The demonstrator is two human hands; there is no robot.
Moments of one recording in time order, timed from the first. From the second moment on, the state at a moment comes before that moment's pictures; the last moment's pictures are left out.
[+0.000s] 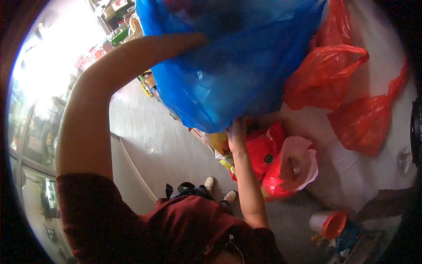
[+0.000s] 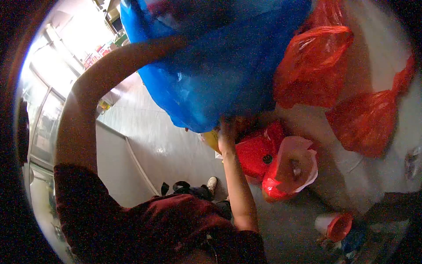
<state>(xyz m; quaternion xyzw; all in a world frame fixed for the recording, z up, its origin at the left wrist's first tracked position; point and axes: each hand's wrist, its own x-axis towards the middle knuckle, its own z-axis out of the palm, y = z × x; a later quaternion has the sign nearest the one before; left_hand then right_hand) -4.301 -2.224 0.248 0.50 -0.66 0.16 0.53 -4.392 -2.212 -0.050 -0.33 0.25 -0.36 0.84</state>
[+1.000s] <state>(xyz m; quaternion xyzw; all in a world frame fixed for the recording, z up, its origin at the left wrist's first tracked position) -3.951 -1.803 0.001 0.73 -0.17 0.22 0.62 -4.072 -2.008 -0.046 -0.65 -0.05 -0.19 0.73</state>
